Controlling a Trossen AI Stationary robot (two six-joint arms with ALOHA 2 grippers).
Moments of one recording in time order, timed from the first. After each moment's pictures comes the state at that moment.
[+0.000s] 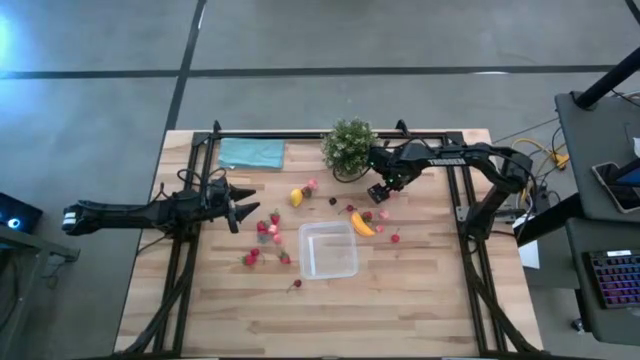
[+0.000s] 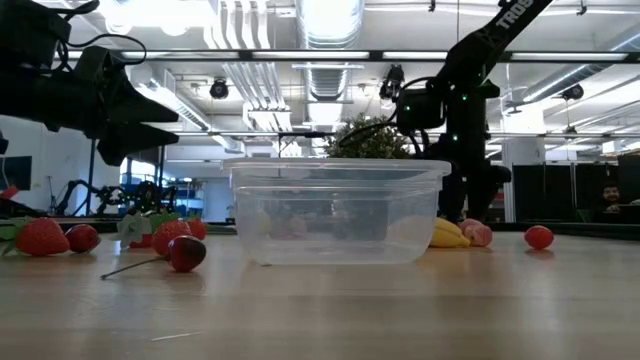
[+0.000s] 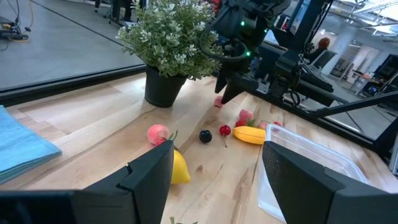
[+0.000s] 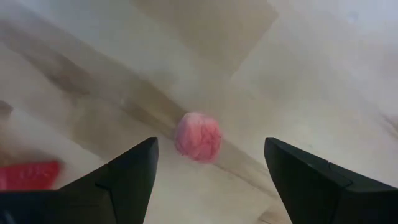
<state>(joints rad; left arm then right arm) 0.06 0.25 0.01 0.08 -0.29 -0.38 -0.47 1.68 0.98 -0.77 0.03 0.45</state>
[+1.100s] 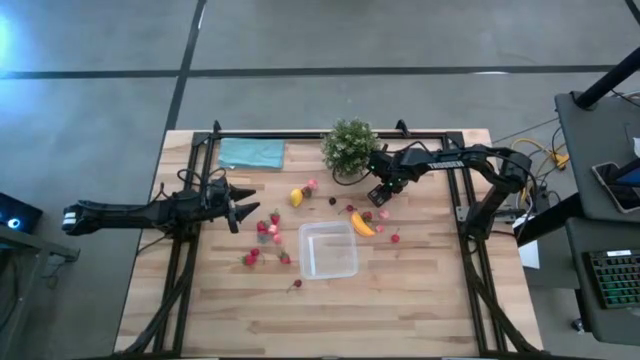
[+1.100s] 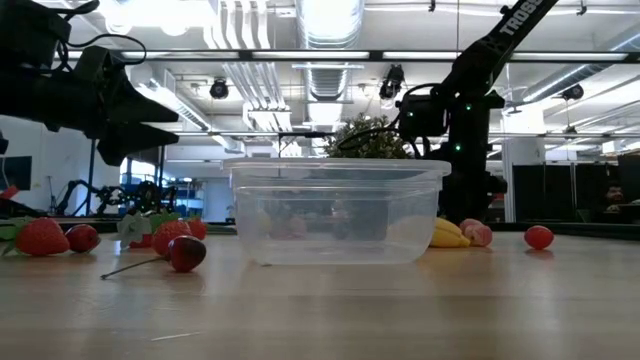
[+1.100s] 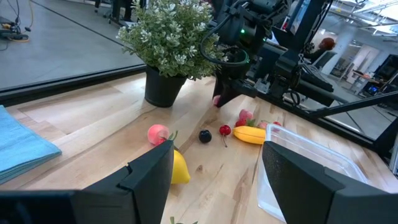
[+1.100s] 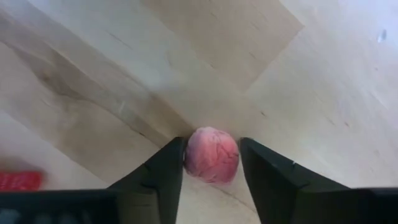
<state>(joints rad) 0.06 0.25 0.01 0.08 -0.29 -0.38 -0.47 1.69 0.91 -0.64 0.05 0.39</state>
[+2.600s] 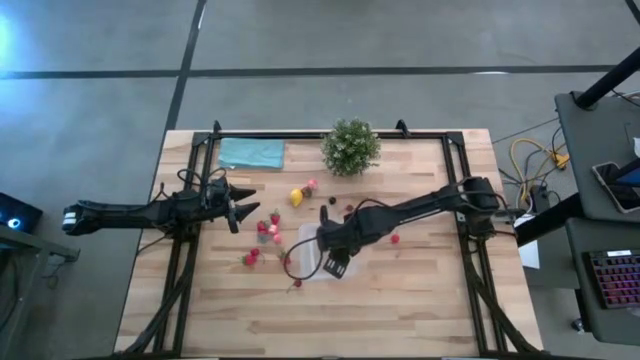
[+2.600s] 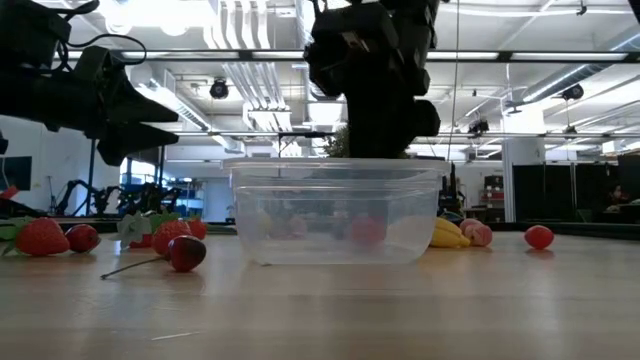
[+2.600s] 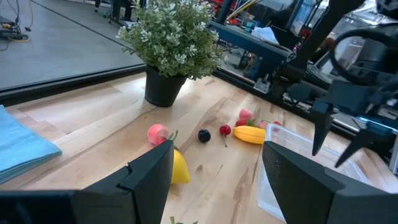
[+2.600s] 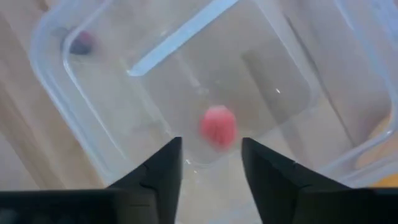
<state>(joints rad) 0.06 0.25 0.01 0.08 -0.29 -0.38 0.20 1.97 1.55 -0.85 -0.02 0.73</state>
